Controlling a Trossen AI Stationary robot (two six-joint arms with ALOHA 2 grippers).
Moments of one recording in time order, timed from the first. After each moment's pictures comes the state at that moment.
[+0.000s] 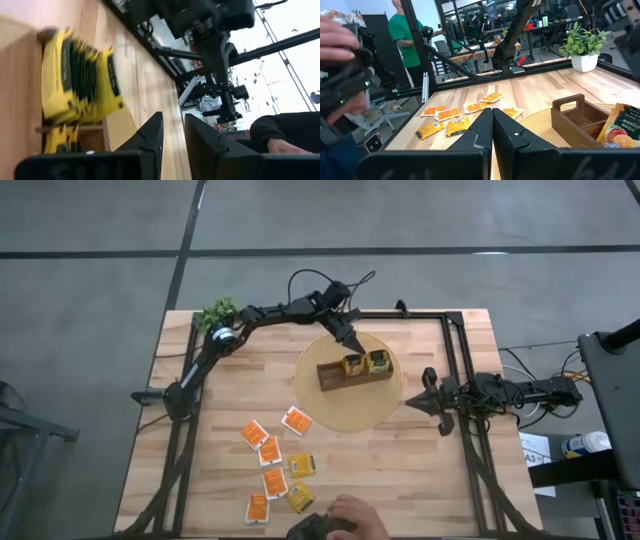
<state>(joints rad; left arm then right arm) 0.55 2.35 1.94 -0.20 1.22 -0.48 0.12 0.02 0.01 0.03 0.00 0.26</state>
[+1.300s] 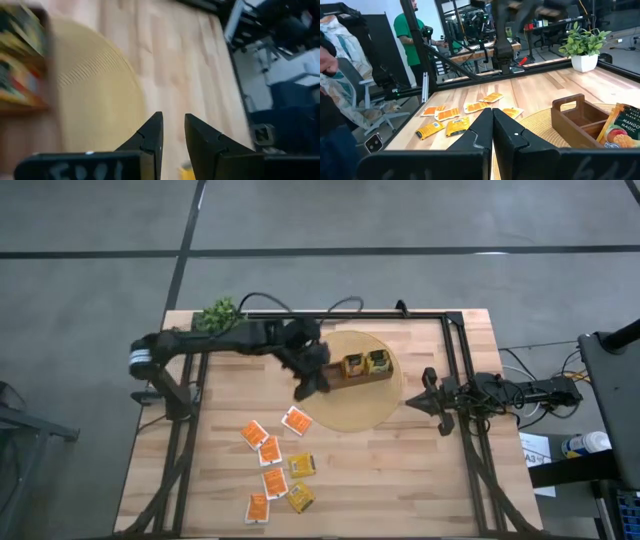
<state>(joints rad) 0.20 1.62 1.48 -0.64 0.50 -0.07 0.12 0.02 0.01 0.03 0.00 0.26</state>
